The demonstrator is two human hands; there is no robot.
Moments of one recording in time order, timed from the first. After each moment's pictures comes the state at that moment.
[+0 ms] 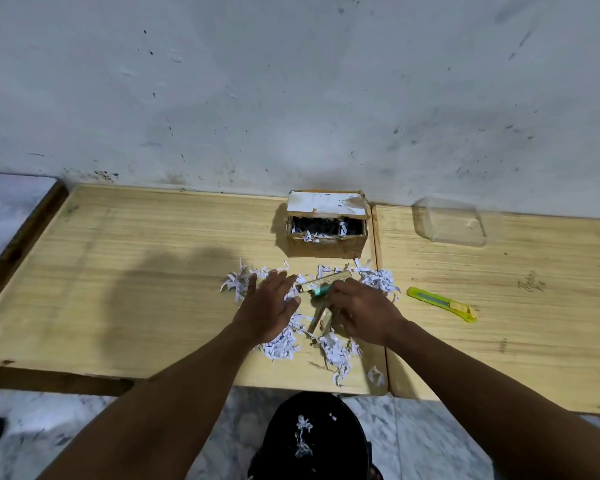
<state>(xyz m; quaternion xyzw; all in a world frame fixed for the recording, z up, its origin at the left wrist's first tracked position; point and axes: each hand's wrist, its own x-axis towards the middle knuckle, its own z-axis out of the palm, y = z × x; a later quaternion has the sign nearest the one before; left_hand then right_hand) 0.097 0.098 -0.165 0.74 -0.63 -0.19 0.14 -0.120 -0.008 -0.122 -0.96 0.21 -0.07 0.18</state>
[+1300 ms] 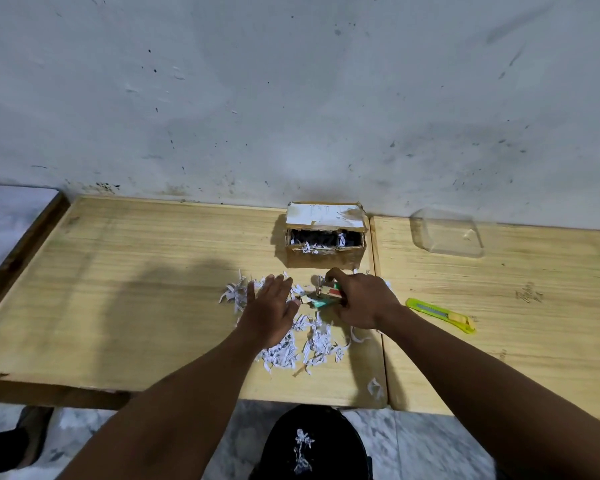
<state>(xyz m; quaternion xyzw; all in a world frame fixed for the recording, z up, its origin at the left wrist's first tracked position) 0.094 0.084 -0.172 0.77 -0.60 -0.17 0.13 -0.098 -0.038 -0.097 -0.93 0.33 0.06 0.15</state>
